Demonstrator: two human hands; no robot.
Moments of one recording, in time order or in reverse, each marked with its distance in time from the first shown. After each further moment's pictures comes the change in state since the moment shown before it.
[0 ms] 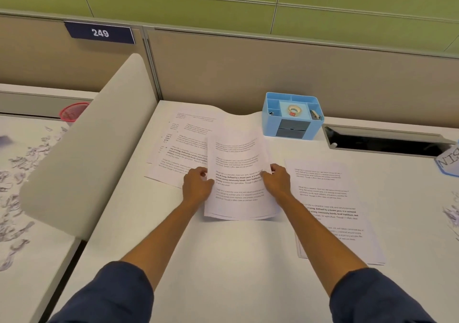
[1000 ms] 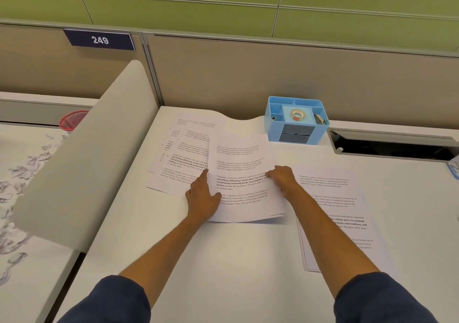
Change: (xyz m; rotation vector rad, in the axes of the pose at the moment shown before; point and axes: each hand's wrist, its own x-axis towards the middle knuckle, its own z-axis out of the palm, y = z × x) left_hand 0.003 -0.016 0.021 0.231 -0.006 0.182; right_hand 0.038 -0.012 -0.009 0.251 -0.165 0.239
